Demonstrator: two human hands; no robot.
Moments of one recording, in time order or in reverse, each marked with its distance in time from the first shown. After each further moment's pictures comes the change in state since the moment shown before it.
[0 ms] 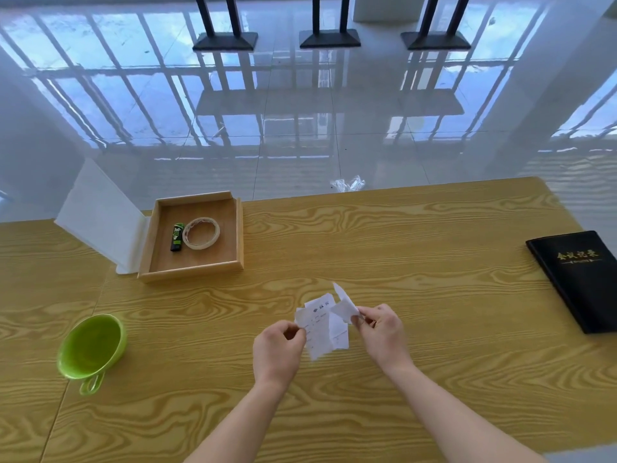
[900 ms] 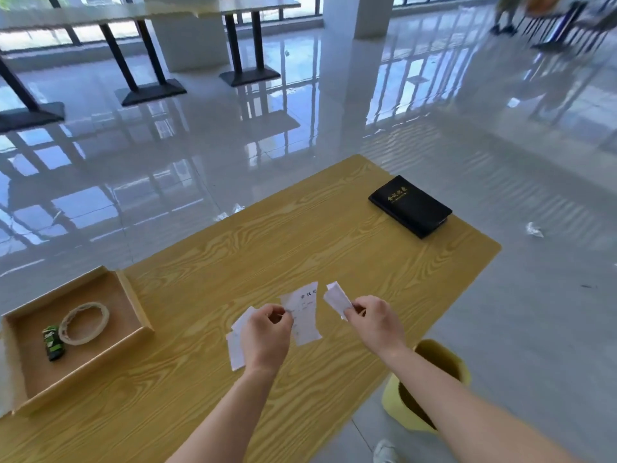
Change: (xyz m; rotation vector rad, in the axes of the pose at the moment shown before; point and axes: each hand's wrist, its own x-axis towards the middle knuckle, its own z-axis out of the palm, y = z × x) left_hand -0.040 0.082 0.015 0.000 -0.322 0.304; right_hand -0.113 0.002 -0.086 -0.101 0.378 0.286
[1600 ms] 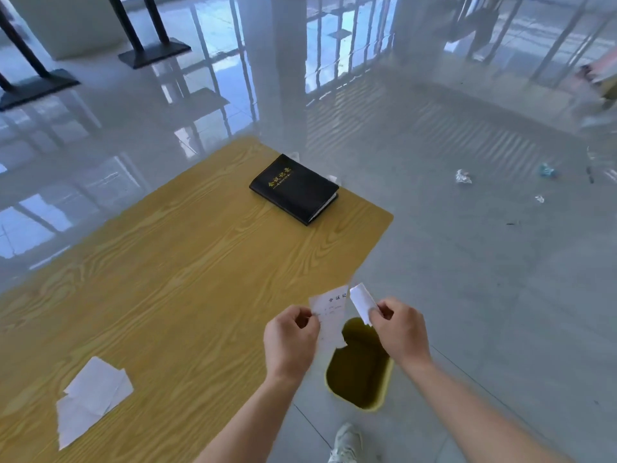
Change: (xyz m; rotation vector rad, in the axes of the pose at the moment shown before) left_hand -0.089 0.100 0.273 0.064 -0.286 0.187; right_hand 0.016 0.260 -0.150 0.083 0.257 0.320
